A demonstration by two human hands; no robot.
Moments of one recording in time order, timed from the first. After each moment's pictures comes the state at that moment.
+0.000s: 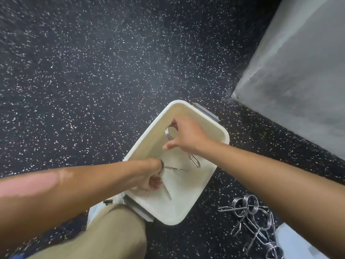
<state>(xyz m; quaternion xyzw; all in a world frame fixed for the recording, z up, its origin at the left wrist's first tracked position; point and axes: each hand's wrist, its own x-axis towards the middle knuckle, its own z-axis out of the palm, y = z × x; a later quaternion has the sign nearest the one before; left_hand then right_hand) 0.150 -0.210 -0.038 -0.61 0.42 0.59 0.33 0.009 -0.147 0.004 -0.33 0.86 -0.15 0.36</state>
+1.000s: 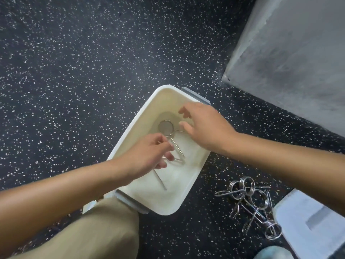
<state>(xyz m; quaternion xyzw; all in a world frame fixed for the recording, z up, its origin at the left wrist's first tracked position) 0.146 -0.207 0.037 -0.35 0.66 0.63 0.22 0.001 -0.087 0.037 -0.41 0.87 -0.15 0.22</state>
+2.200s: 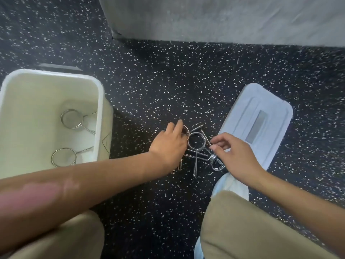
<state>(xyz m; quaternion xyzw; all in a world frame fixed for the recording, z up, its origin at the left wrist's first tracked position) 0.082 0.045 -0.045 0.23 0.93 0.00 0.29 0.094 0.253 -0.021 0.08 0.89 -0.36 0.26</state>
